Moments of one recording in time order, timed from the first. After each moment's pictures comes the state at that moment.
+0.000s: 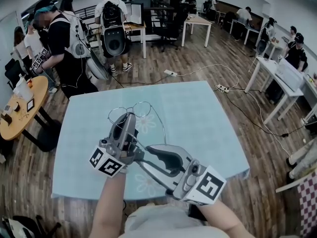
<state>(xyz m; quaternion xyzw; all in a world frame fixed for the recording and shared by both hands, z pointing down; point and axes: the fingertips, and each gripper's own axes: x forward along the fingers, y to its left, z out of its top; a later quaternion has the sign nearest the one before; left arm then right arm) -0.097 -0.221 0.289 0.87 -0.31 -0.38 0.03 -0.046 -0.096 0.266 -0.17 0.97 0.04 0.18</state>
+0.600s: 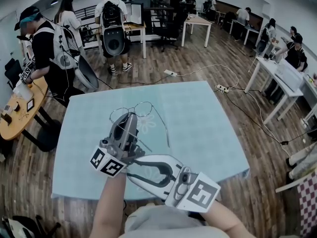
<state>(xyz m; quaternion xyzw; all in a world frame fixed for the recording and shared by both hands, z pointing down) -0.095 -0.219 0.286 0.88 -0.31 -0.37 0.01 -0.079 -0.065 0.268 -0.11 0.98 0.08 0.14</state>
